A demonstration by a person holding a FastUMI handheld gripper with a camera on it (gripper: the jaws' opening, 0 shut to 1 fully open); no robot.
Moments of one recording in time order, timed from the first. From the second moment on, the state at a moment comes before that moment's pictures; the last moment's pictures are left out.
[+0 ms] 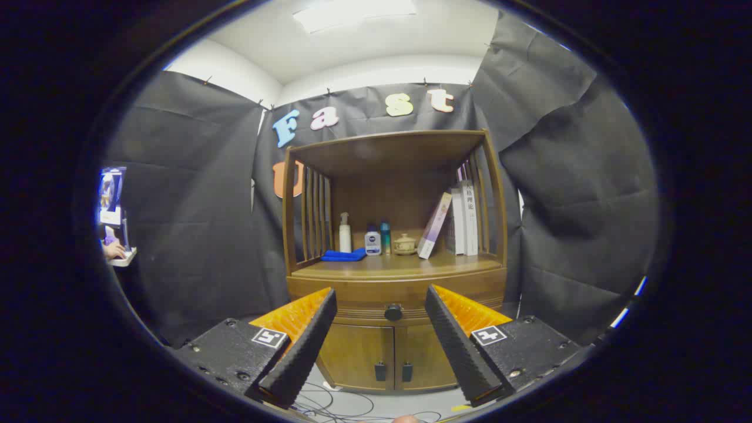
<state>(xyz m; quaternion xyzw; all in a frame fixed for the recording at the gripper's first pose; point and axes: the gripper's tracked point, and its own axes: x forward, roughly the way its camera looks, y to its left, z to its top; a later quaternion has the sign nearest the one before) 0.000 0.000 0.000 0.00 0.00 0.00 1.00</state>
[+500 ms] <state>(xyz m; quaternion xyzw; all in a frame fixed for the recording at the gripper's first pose) -0.006 0.011 0.006 0.00 0.00 0.02 1.00</state>
